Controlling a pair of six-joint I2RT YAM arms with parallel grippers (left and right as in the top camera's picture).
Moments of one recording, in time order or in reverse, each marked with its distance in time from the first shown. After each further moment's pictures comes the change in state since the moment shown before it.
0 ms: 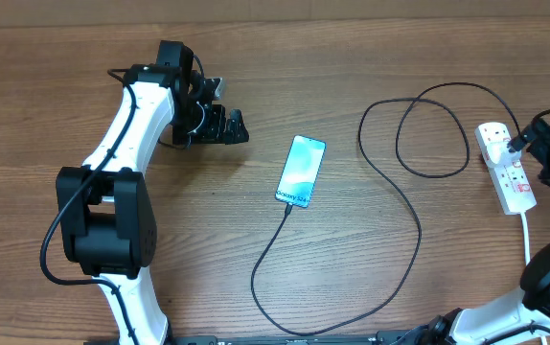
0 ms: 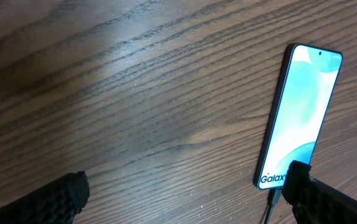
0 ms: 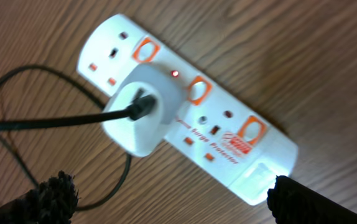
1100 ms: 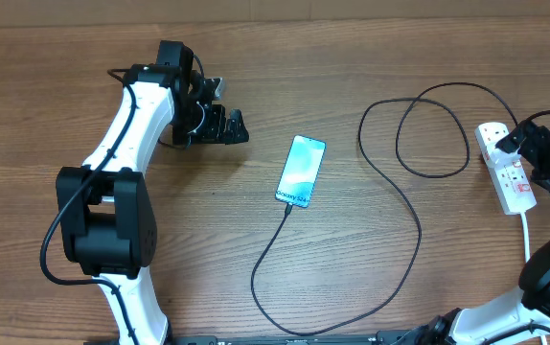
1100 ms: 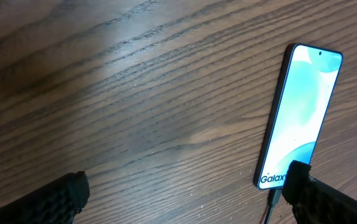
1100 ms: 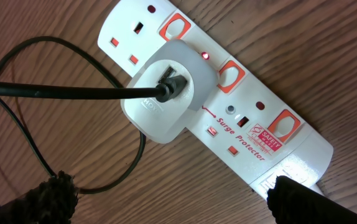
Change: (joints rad) left arm 0.000 0.000 0.000 0.000 0.000 0.000; right arm 0.017 0.000 -0.025 0.000 -0.046 -0.048
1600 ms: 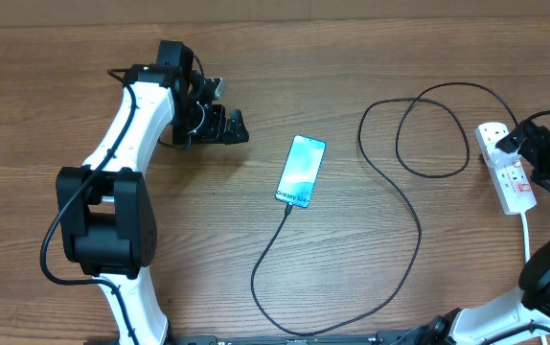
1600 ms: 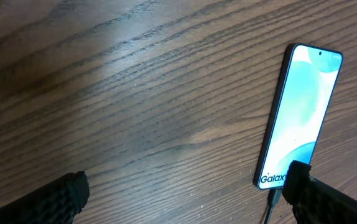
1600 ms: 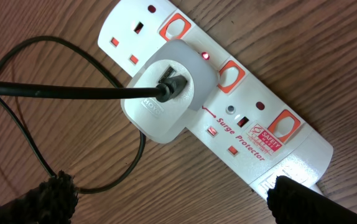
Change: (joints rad) left arm 0.000 0.000 0.000 0.000 0.000 0.000; right arm 0.000 0.000 0.000 0.000 0.000 -0.002
